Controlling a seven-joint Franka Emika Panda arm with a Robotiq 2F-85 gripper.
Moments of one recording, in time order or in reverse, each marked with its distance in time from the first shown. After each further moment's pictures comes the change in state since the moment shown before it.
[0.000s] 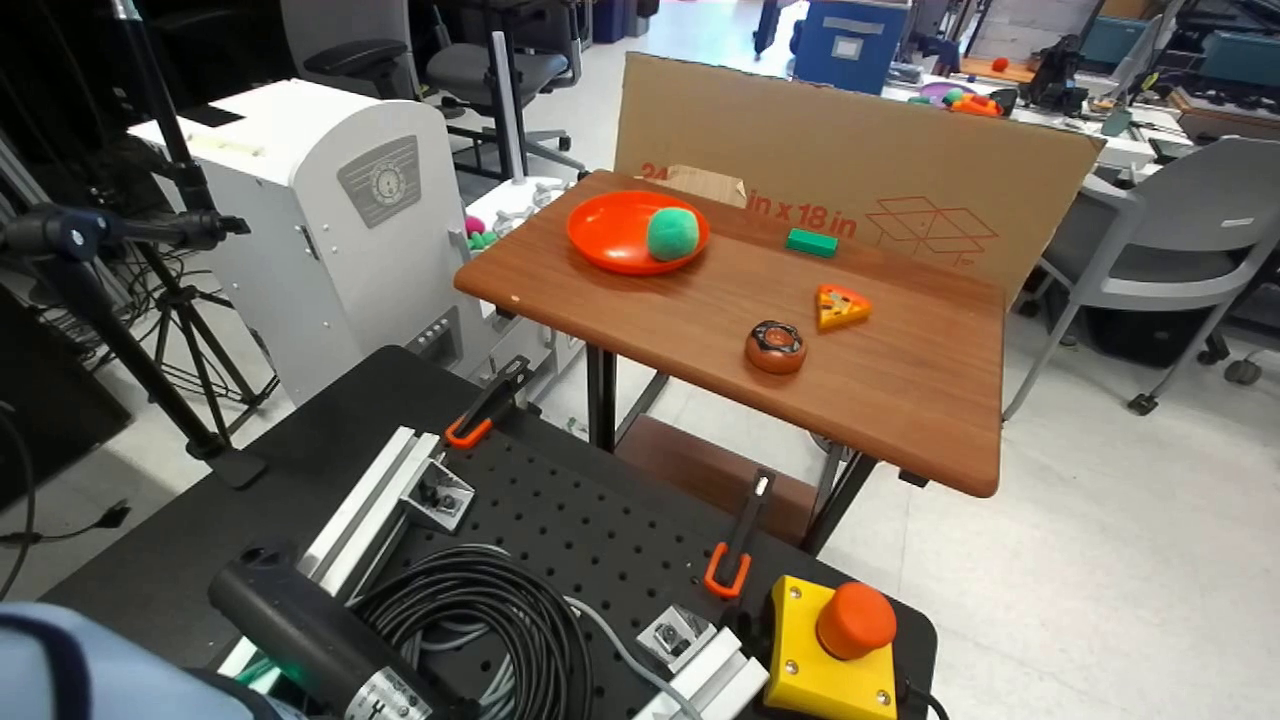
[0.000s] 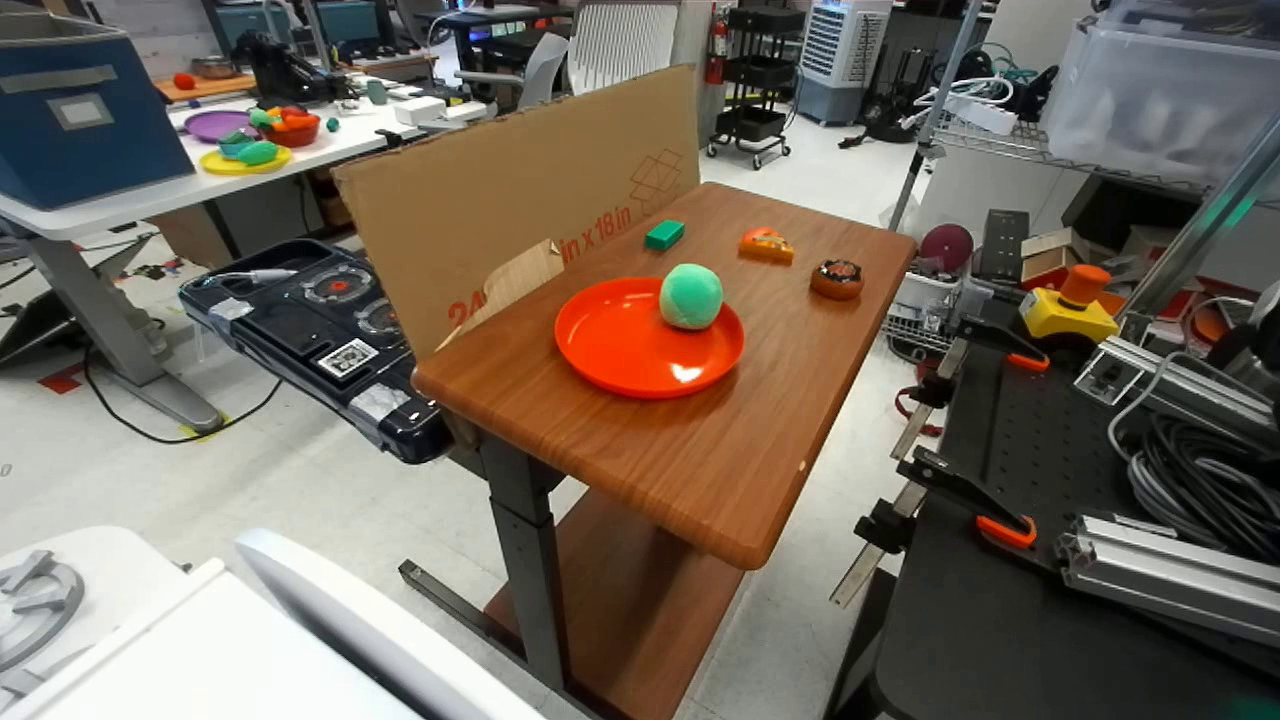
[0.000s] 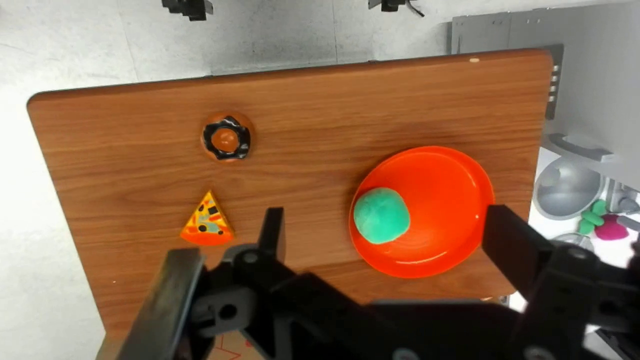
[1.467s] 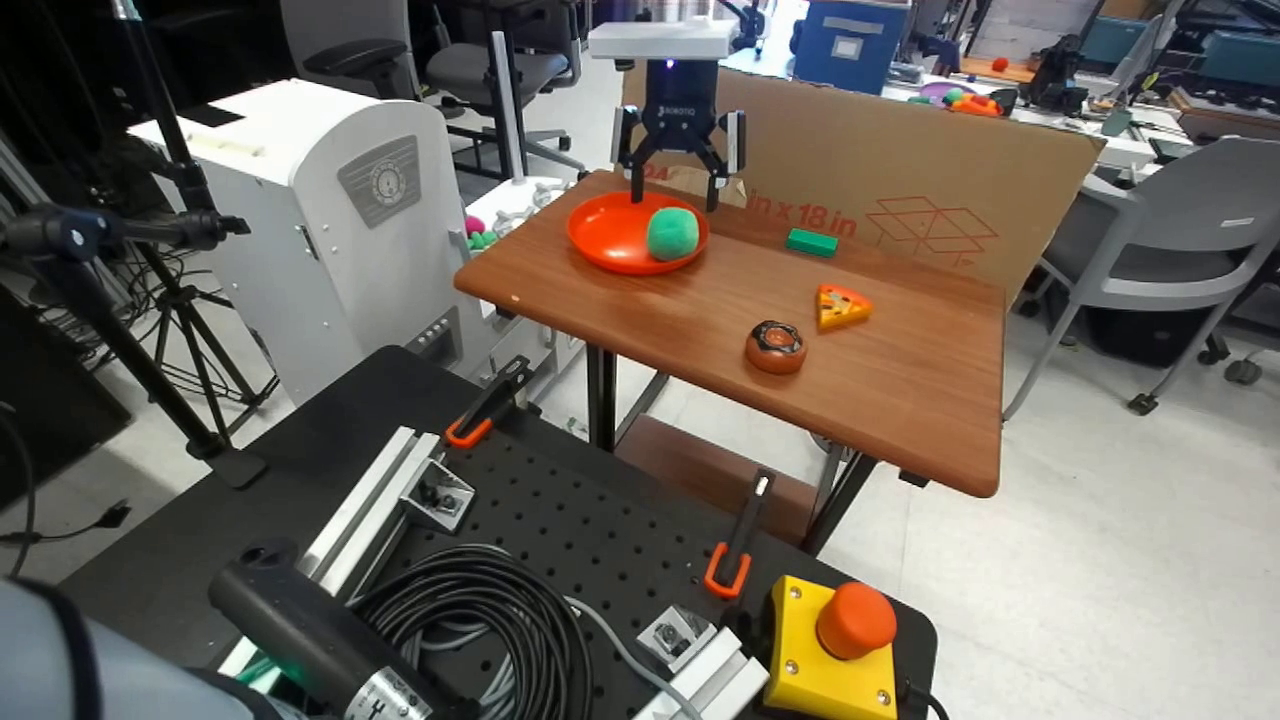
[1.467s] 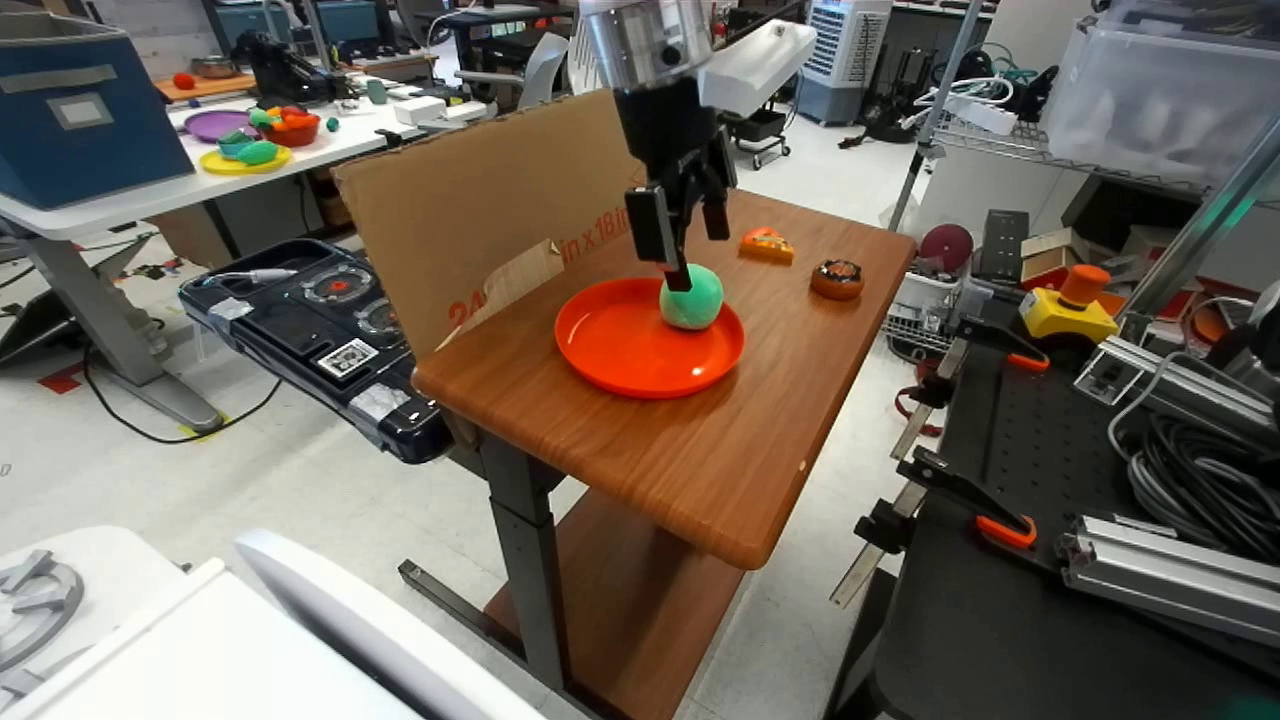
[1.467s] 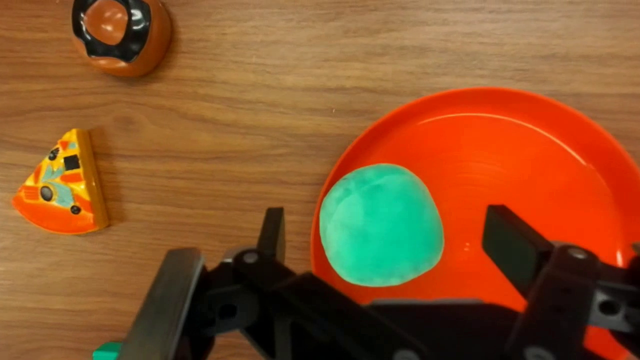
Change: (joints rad) arm 0.150 0.868 0.017 0.679 -0.233 -0.145 0.167
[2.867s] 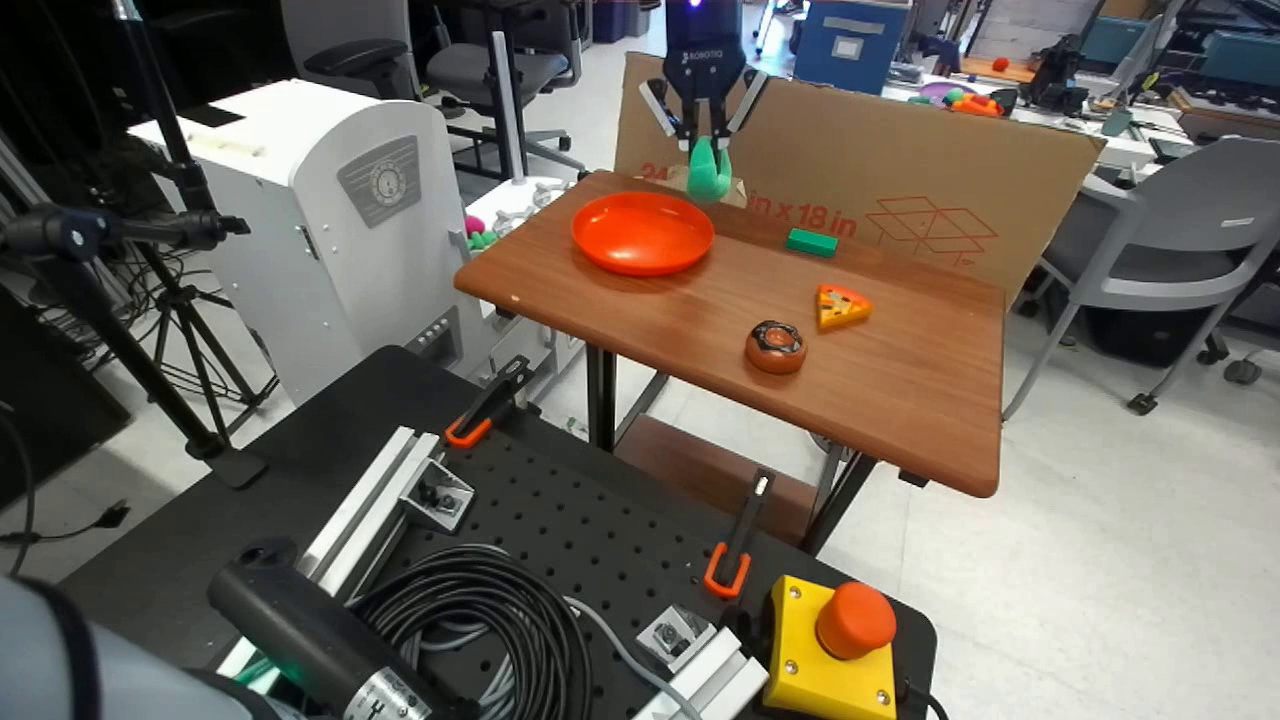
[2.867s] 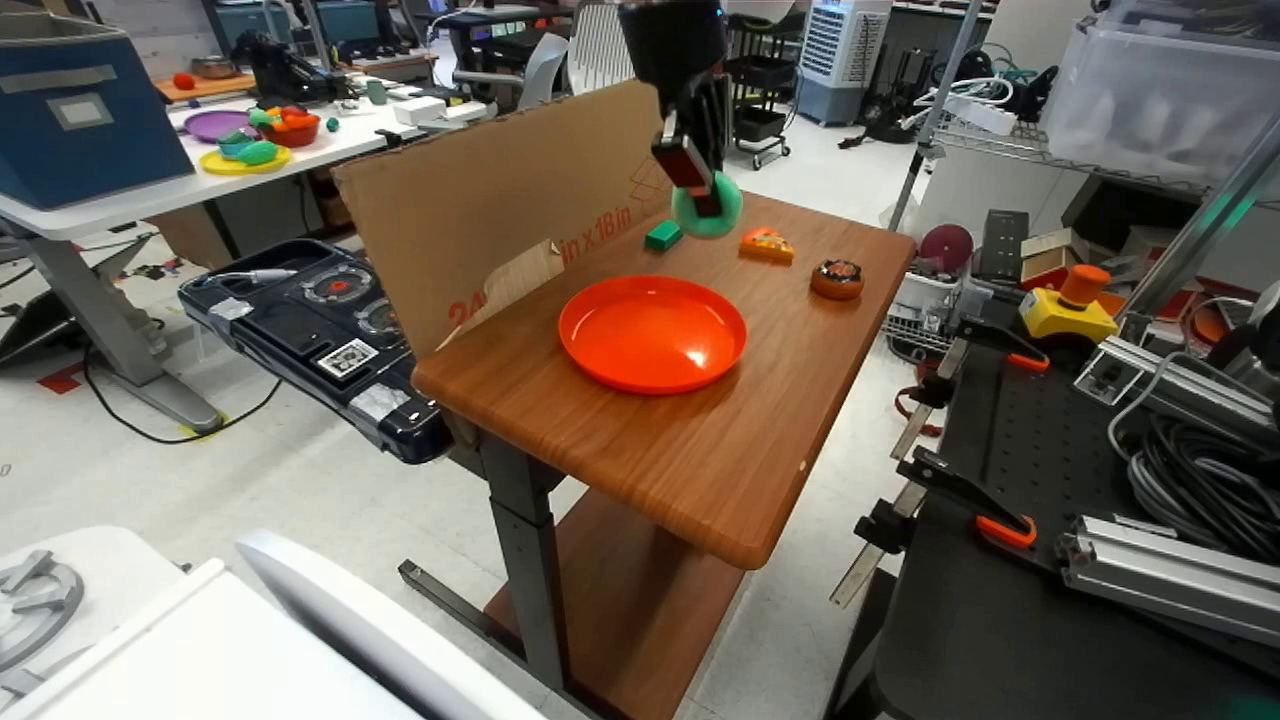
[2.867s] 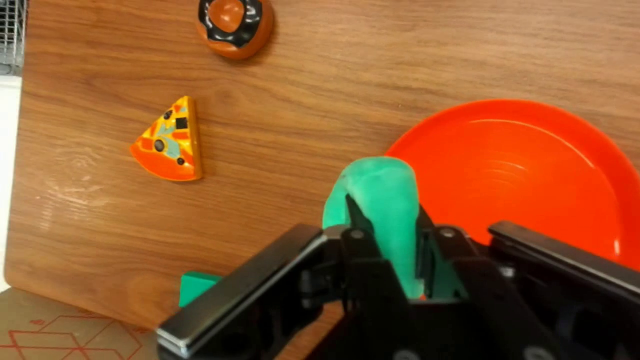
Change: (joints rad) arm 0.014 -0.080 -0.028 0.020 -0.082 -0.081 -0.098
